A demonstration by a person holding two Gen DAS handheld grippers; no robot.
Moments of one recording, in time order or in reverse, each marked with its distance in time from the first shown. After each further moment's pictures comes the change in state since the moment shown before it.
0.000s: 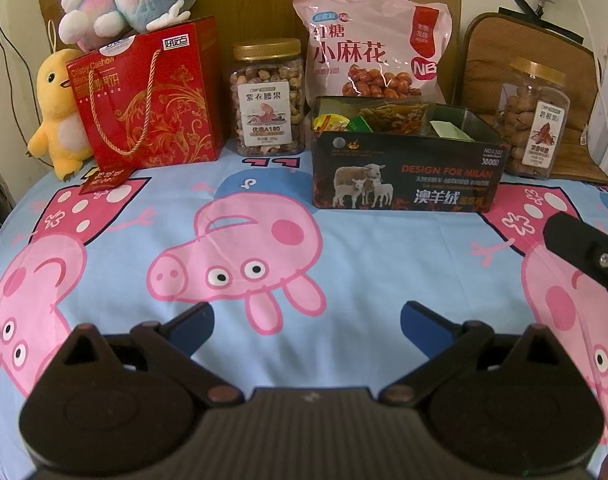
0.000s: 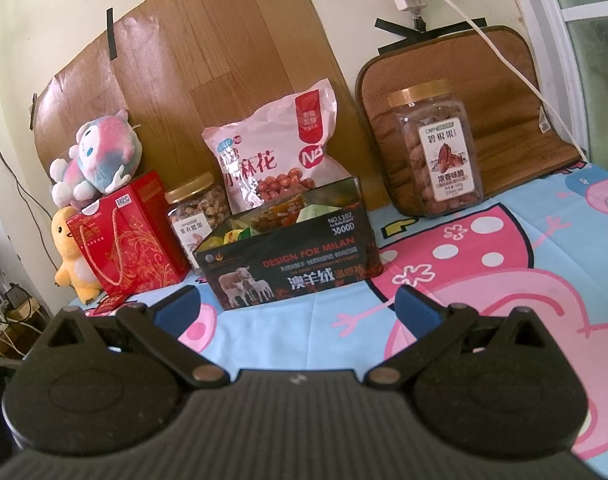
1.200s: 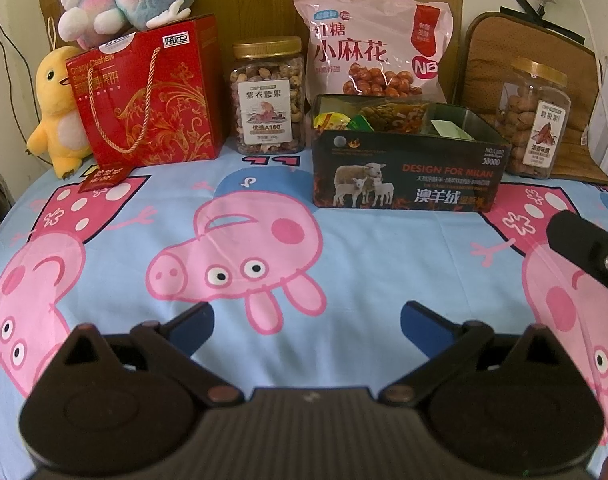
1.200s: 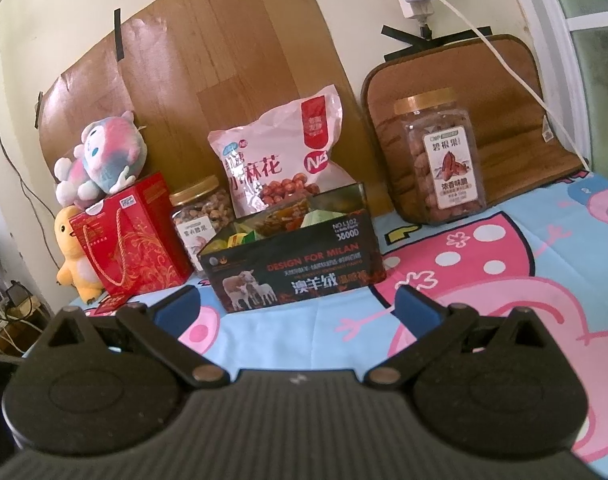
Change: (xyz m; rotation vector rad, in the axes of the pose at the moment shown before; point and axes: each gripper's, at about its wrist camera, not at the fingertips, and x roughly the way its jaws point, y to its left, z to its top) left arm 0.002 0.001 -0.001 -0.005 0.002 -0.003; right arm -0.001 0.002 0.002 -0.018 -0.012 0.010
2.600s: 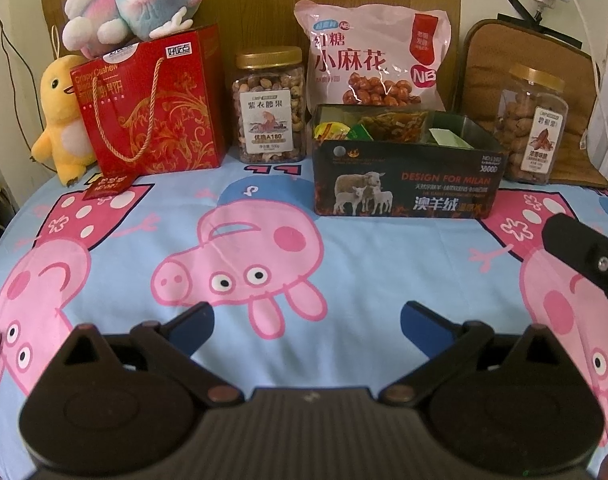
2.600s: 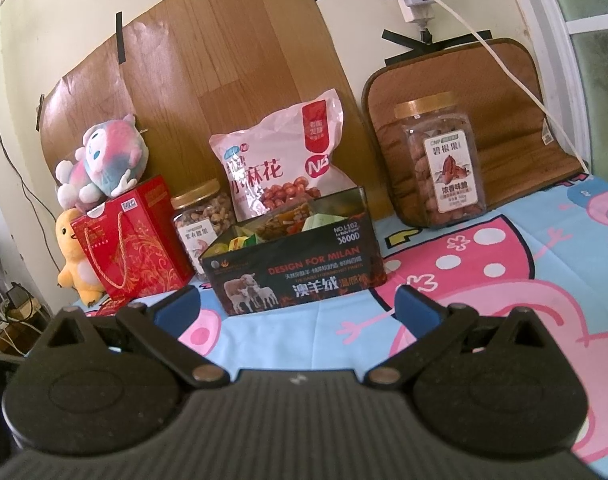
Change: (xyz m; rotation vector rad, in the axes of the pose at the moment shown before) left arm -0.007 0.000 0.003 0.005 -0.020 0.006; right arm -0.001 -0.002 0.002 -0.006 -0.012 0.006
